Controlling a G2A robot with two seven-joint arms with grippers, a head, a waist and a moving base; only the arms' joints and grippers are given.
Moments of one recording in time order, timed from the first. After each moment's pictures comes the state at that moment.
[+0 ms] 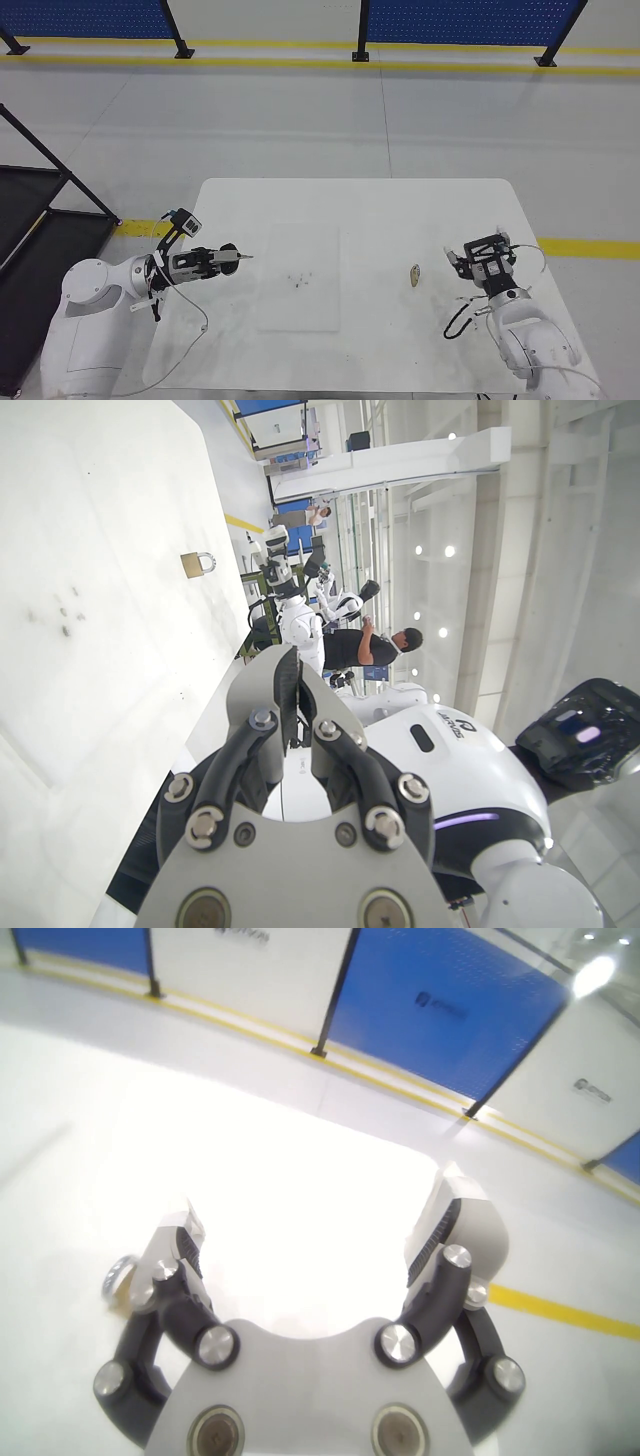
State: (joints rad) left arm 1.55 -1.11 -1.85 -1.57 -0.49 -0.09 -1.50; right arm -1.70 -1.15 1.48 -1.85 -1.50 -0.14 0.23
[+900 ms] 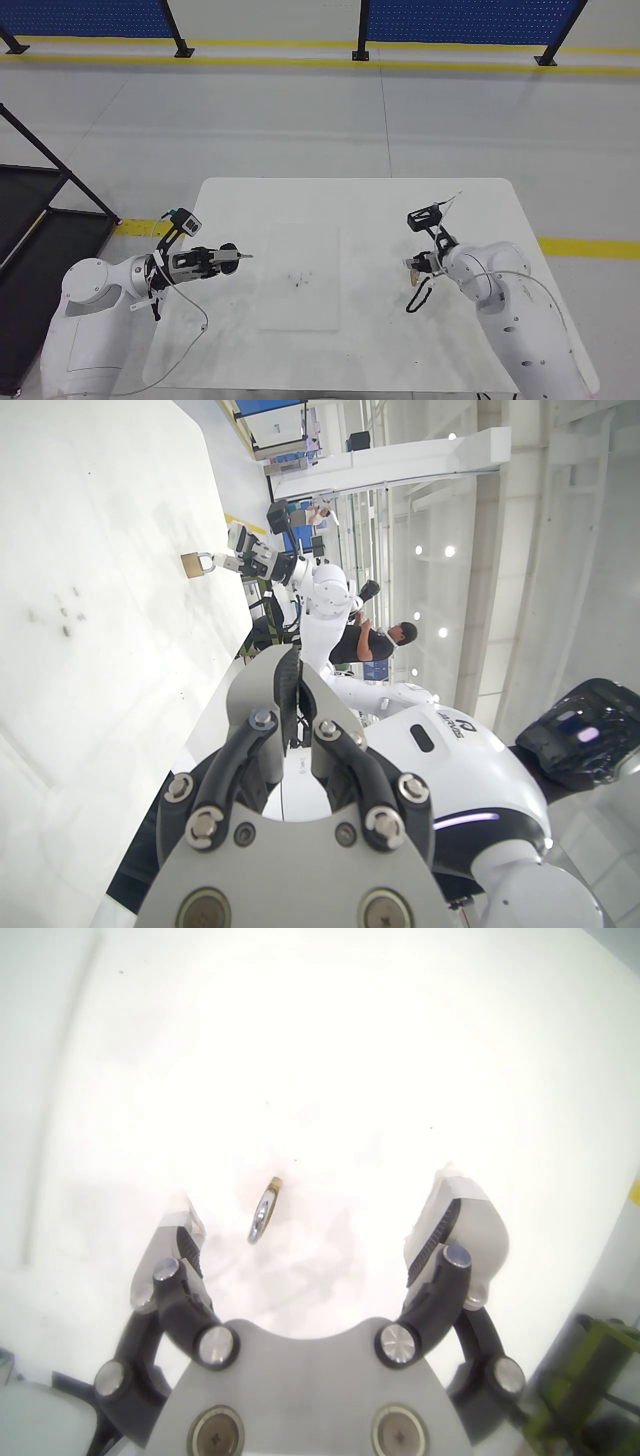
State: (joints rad) left arm 1.55 -1.11 -1.85 -1.57 -0.49 -0.09 -1.50; right arm -1.23 -1.20 1.18 -1.74 -1.20 -0.01 1.30
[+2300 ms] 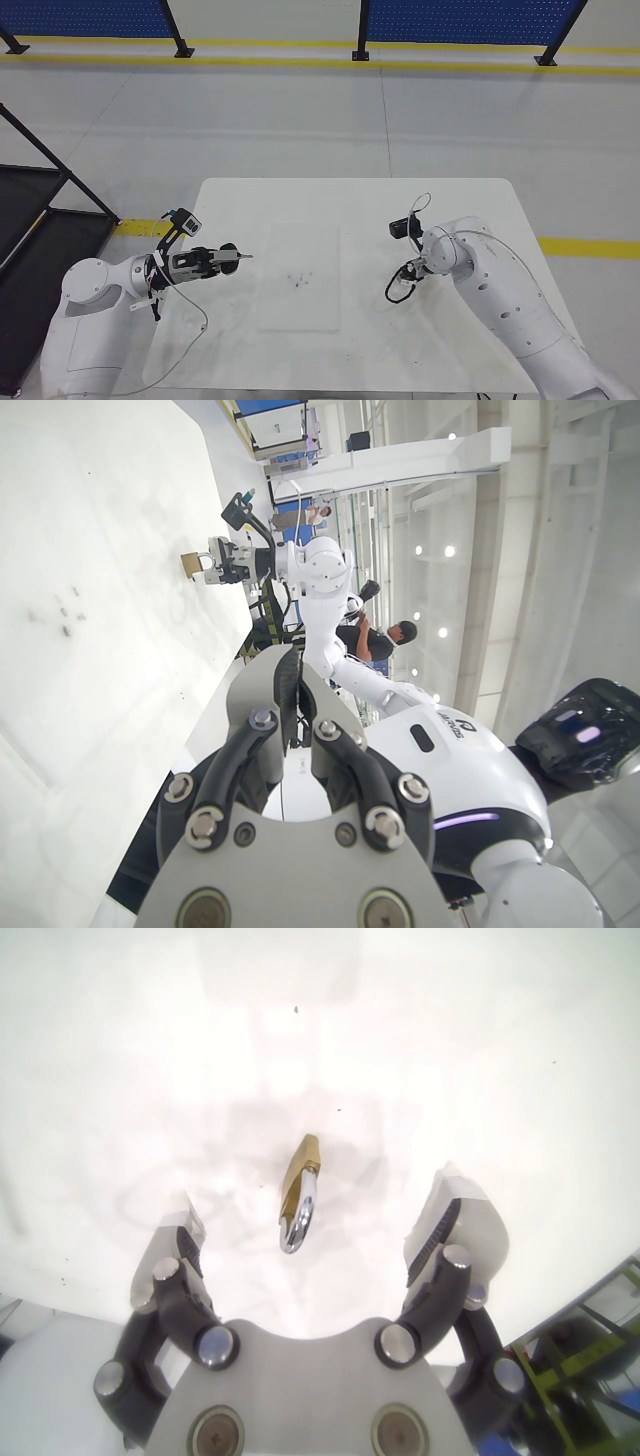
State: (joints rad) left arm 1.55 -1.11 -1.85 -1.57 -0.49 -0.09 -1.50; right arm -0.92 -1.16 0.84 -1.47 -0.95 0.16 1.54
